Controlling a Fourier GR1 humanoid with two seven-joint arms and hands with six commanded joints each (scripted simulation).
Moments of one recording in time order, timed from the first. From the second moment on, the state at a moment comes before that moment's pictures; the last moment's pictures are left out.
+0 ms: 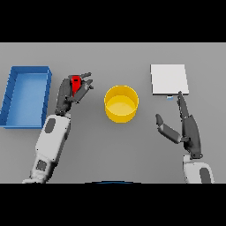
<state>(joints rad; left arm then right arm) -0.50 -0.03 0.04 -1.00 -0.13 0.15 -0.16 0.11 -0.08 0.09 -1.71 0.23 -0.06 -0.08</state>
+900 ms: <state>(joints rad) -0.68 0.20 -0.33 -1.10 -0.48 0.06 0.21 0.11 -0.07 0.11 -1.70 0.26 -0.06 -0.08</state>
